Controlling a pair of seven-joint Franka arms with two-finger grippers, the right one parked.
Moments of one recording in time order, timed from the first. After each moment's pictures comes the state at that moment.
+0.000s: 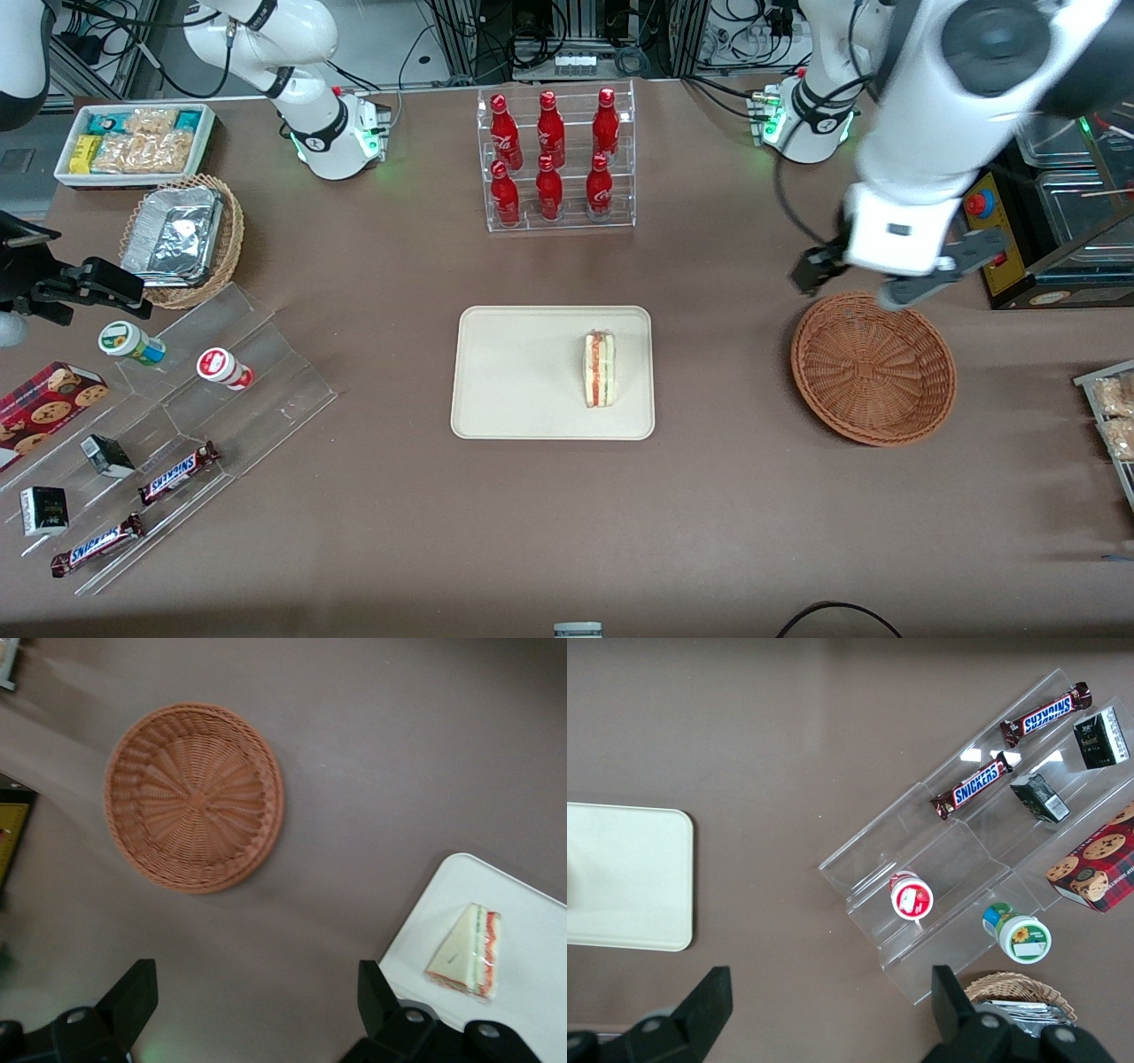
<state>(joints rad) -0.69 0.10 0.38 -1.50 0.06 1.53 -0.78</state>
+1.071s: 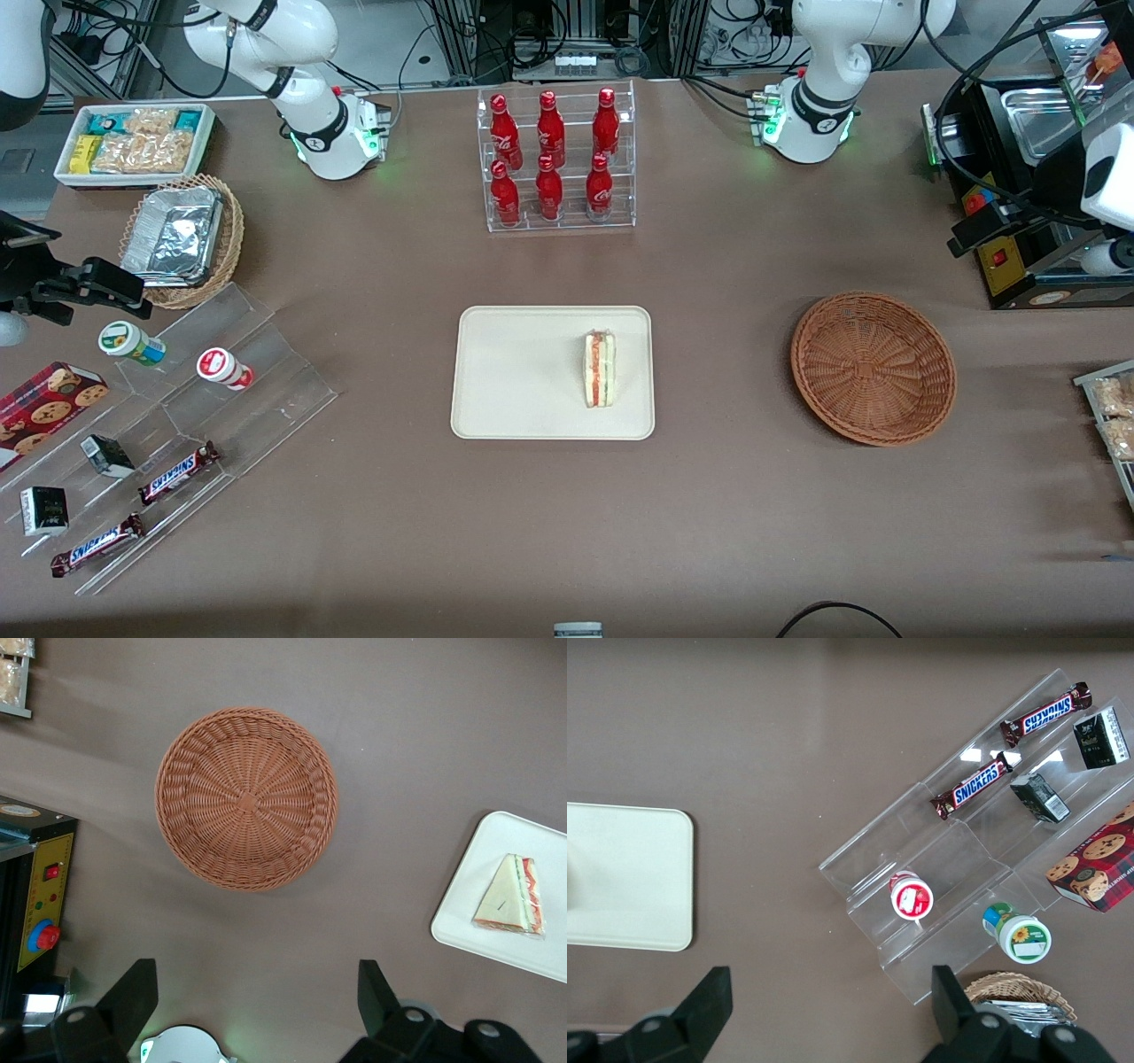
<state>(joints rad) -0.08 0.00 0.01 -1.51 -0.03 1.44 -0.38</state>
